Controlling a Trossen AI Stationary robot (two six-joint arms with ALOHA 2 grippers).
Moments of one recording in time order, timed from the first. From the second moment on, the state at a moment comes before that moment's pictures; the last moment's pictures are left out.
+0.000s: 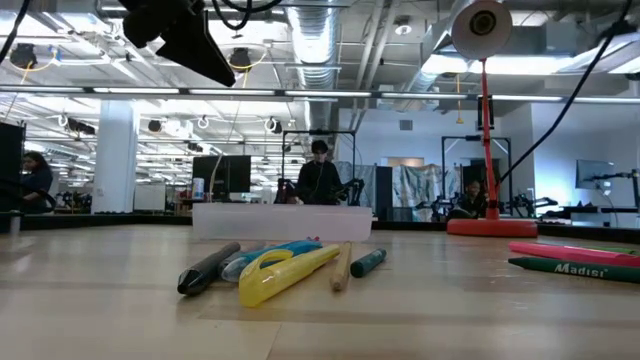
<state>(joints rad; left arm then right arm) -0.45 1.39 1.01 -0.65 -0.89 -0.28 1.01 1.80 1.12 -1.02 0.31 1.77</state>
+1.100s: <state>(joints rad) -0.45 1.39 1.01 -0.63 -0.90 -0.31 1.04 1.89 1.12 -0.98 0.20 1.83</state>
